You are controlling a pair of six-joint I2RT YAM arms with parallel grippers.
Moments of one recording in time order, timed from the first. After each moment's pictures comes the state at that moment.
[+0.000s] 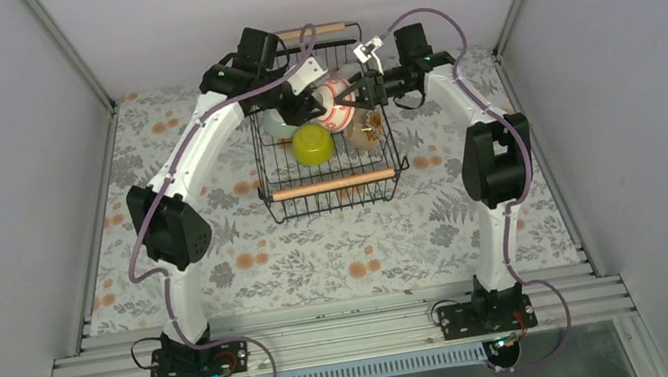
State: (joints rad) left arm -0.49 2.05 2.17 -0.97 0.45 0.54; right arm 0.18 2.10 1.86 -0.65 -1.45 -0.23
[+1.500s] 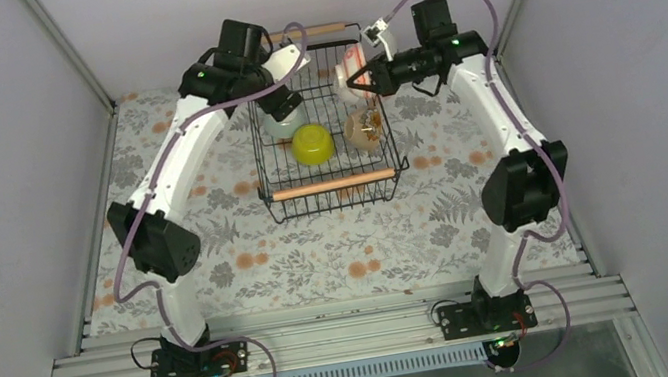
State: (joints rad) left arm -0.49 1.97 2.18 -0.96 0.13 0.61; right arm 0.18 1.89 1.92 -0.85 -1.06 -0.21
